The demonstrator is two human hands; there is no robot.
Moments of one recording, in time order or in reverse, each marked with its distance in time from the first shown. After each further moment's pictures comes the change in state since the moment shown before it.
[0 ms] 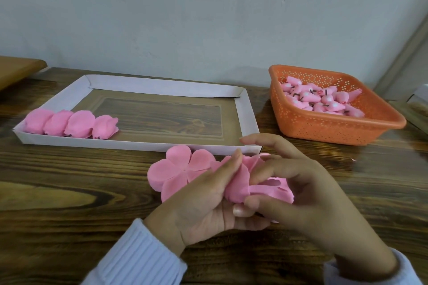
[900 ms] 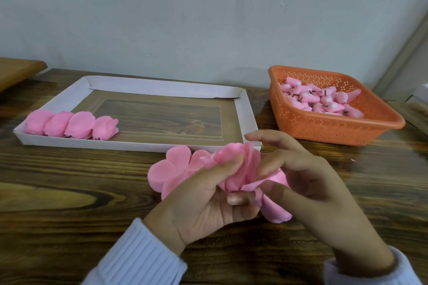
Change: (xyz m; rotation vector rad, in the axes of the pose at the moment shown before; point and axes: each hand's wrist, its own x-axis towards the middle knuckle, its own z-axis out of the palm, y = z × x) left_hand -0.004 0.003 -0.004 -0.172 -0.079 0.095; right_hand 0.001 0.002 -0.001 0.165 0.067 -0.064
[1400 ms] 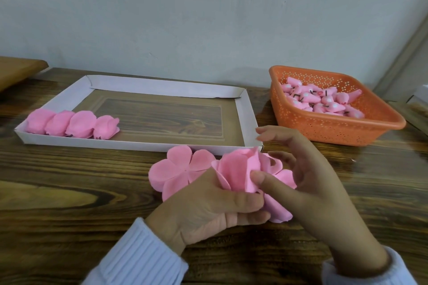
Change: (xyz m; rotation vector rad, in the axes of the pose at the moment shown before) left_hand -0.004 0.000 0.001 0.300 -0.111 0.010; right_hand 0.002 0.011 0.002 -0.184 0.166 0.041
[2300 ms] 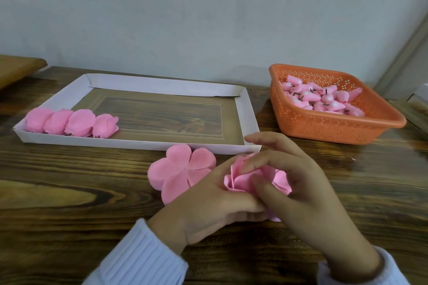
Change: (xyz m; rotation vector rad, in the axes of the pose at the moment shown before) left_hand 0.007 -0.007 0.005 0.246 0.185 0.043; right_hand 0.000 -0.013 0.010 -0.132 -0.069 -0.034
